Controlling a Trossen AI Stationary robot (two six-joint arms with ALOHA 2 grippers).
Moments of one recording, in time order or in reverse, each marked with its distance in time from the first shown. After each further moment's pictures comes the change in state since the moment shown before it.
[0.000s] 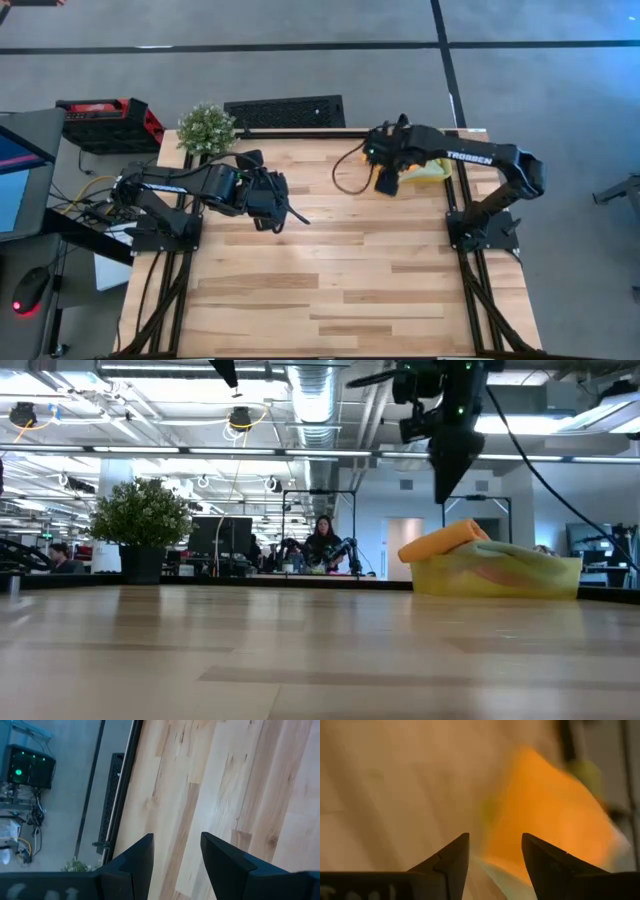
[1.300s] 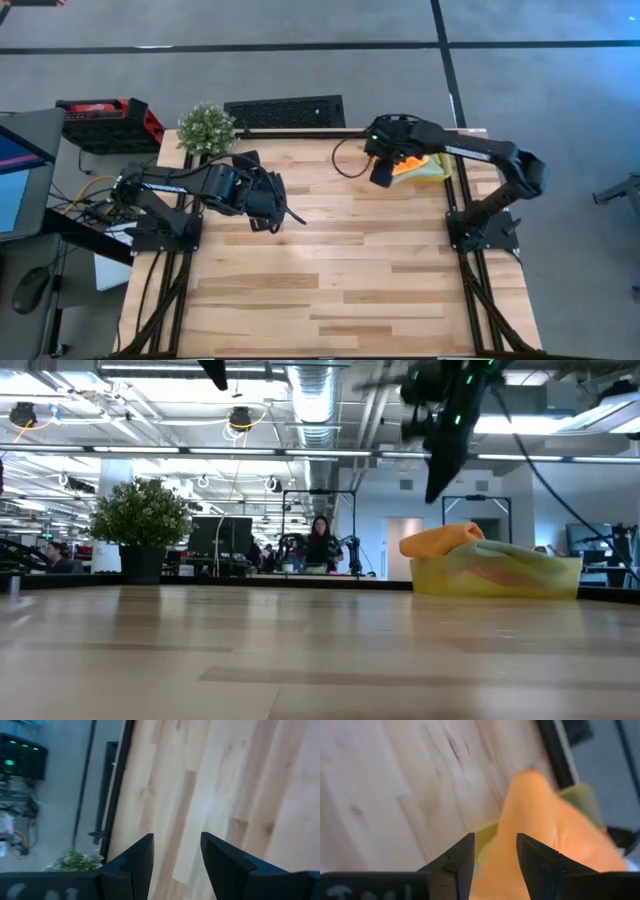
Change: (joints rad) left arm 0.000 0.000 0.000 -0.061 0.030 -0.036; right arm -0.135 -0.001 -0.107 0.256 -0.109 -0.111
